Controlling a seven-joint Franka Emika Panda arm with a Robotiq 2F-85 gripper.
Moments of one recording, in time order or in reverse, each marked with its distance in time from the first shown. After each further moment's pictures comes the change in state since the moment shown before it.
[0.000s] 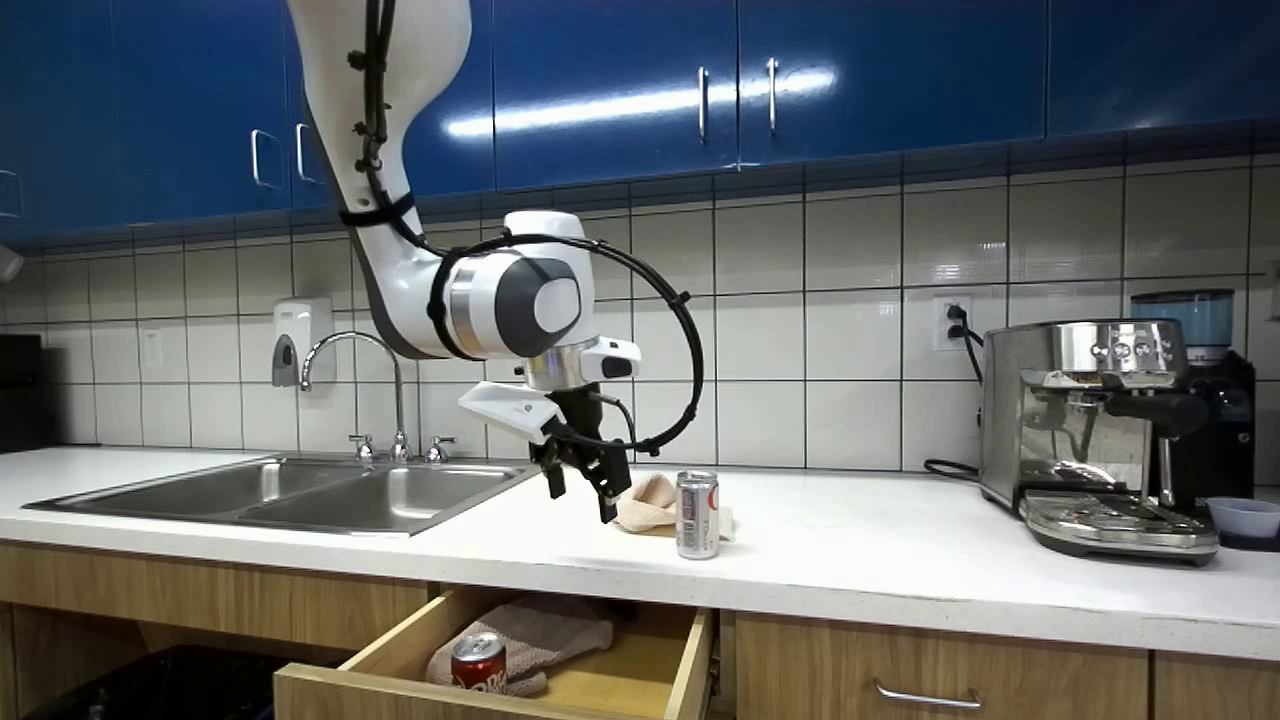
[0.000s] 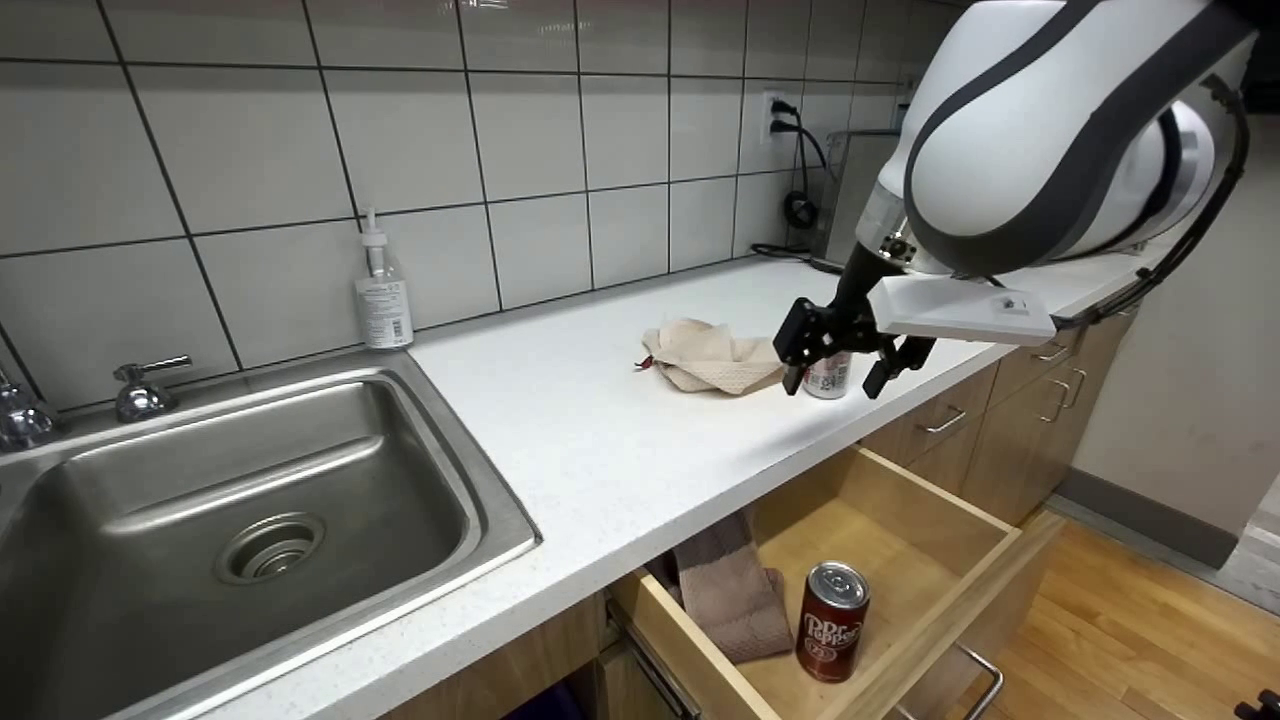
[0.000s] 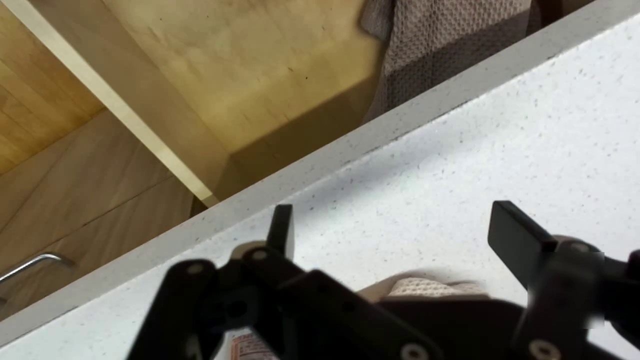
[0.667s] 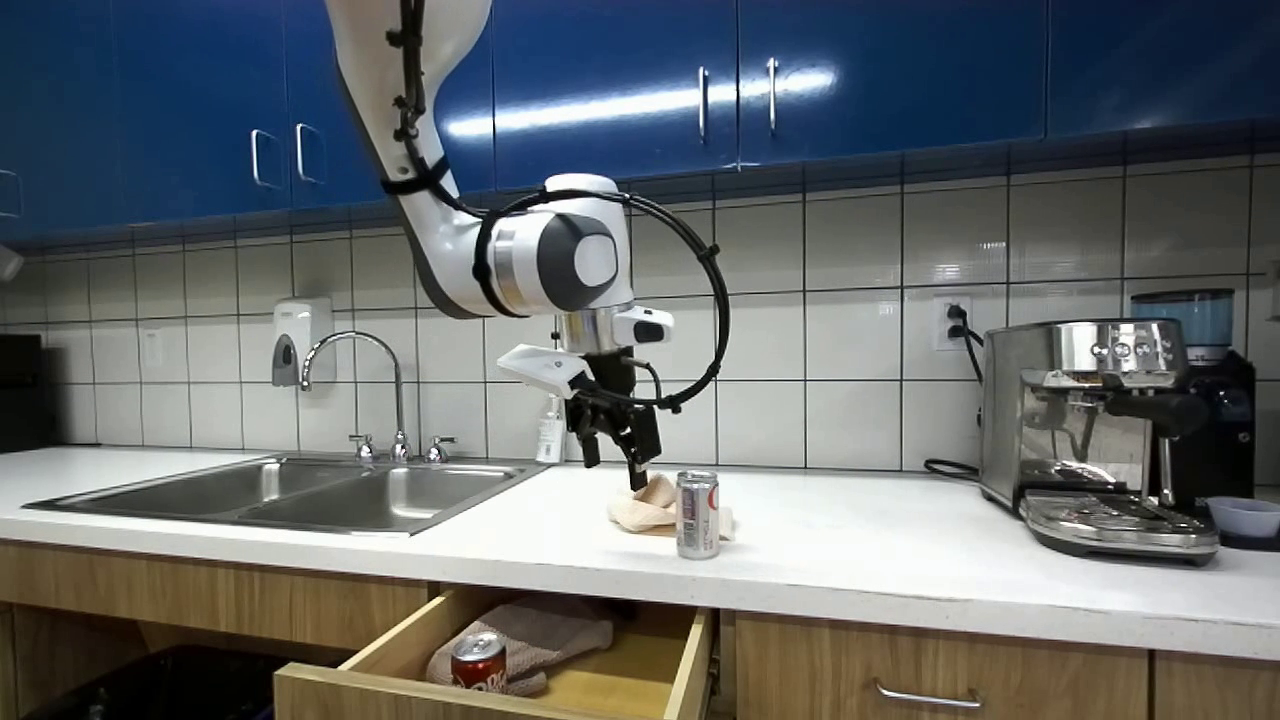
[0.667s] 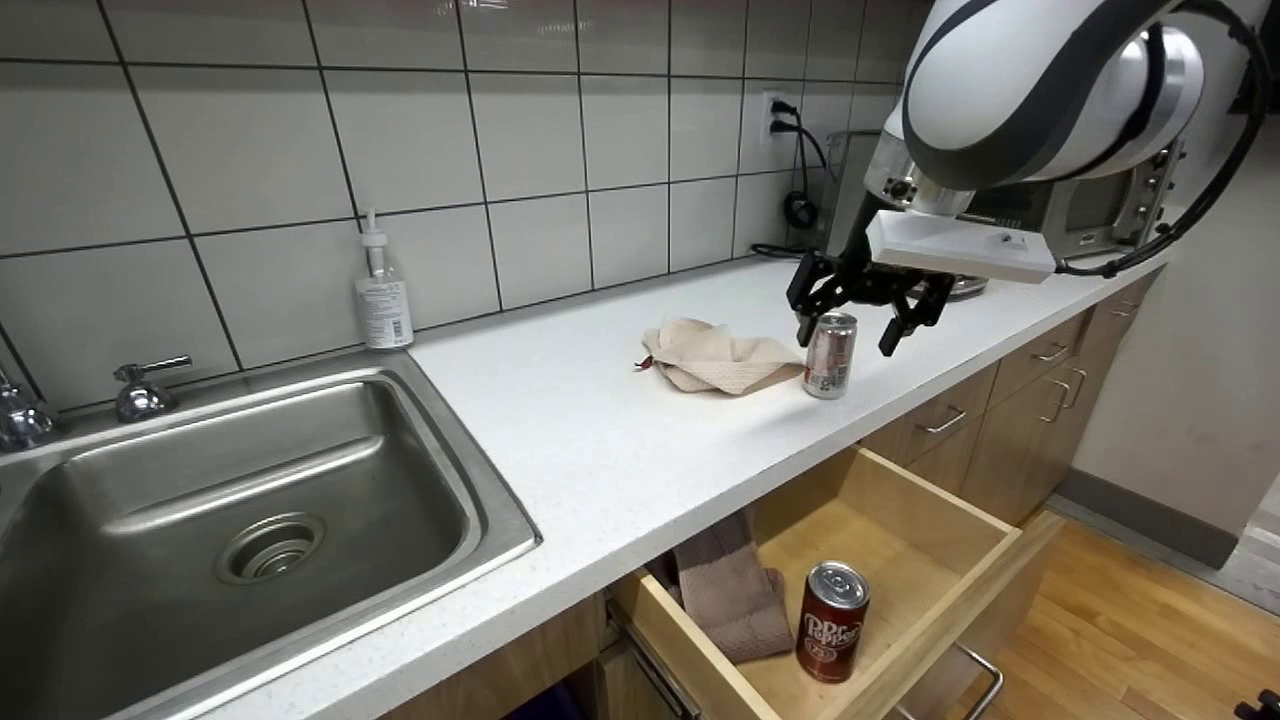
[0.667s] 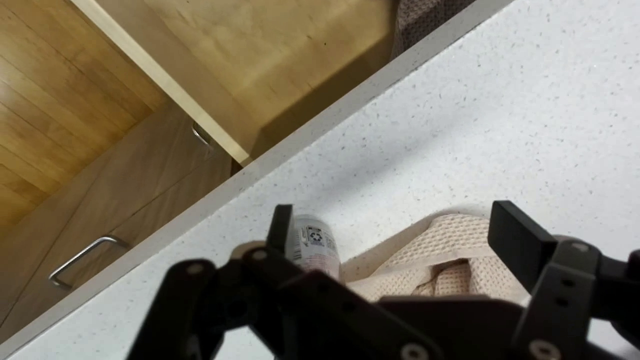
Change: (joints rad) arm -0.003 -0.020 -0.063 0.108 -0.020 -0.164 0.079
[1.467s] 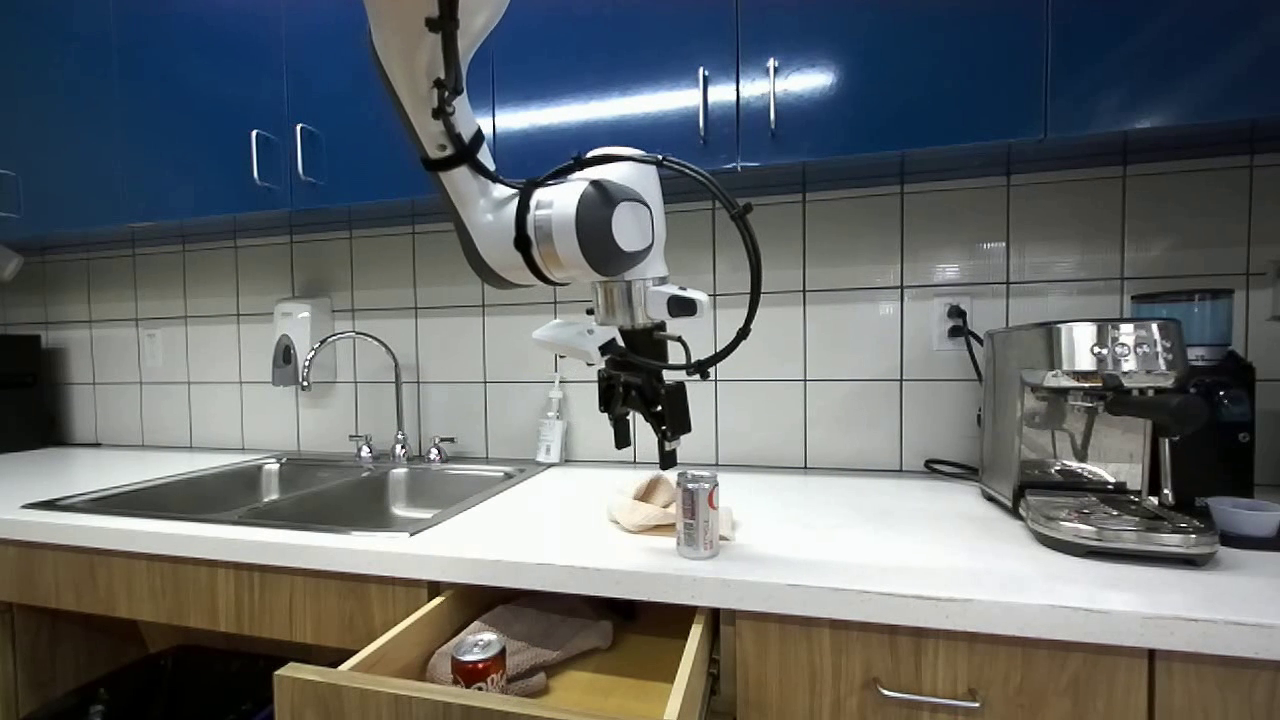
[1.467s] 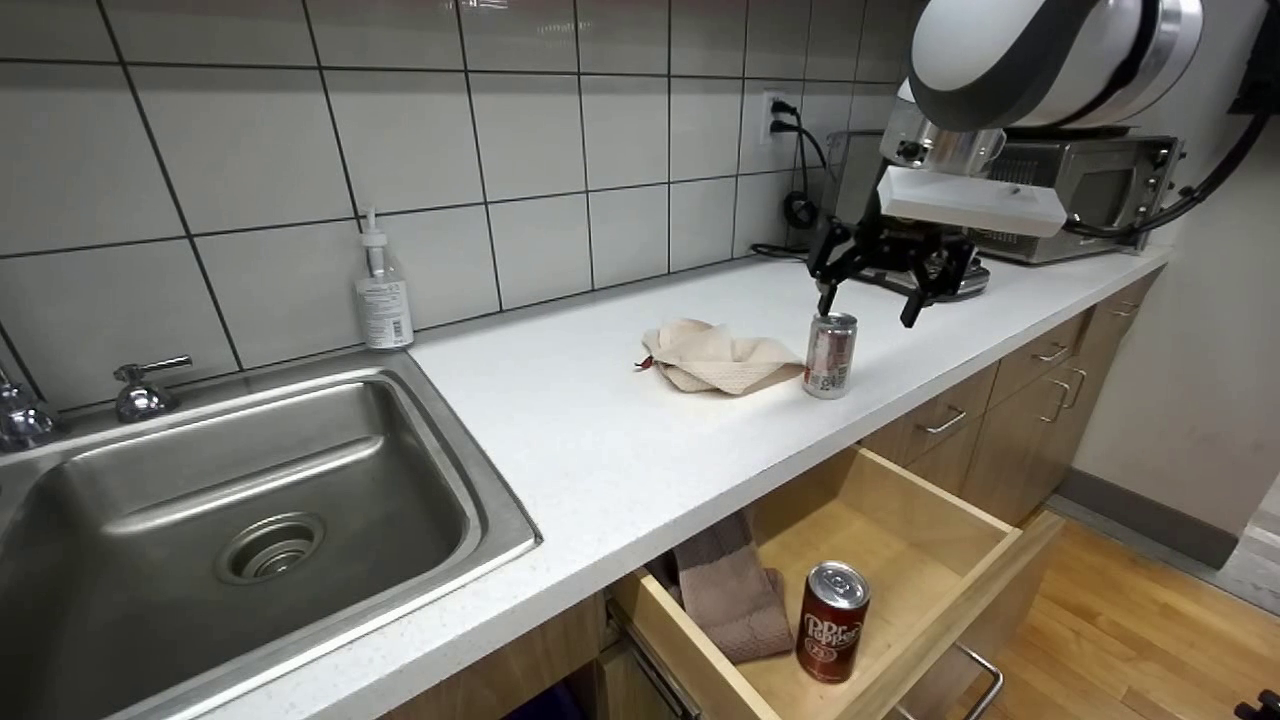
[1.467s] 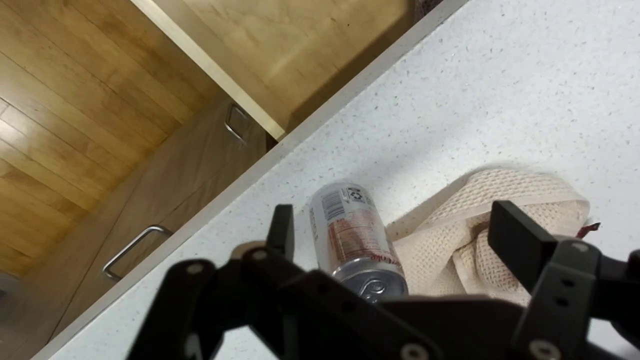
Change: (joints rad) arm -0.030 0.003 -0.036 0.099 -0.001 -0.148 0.027
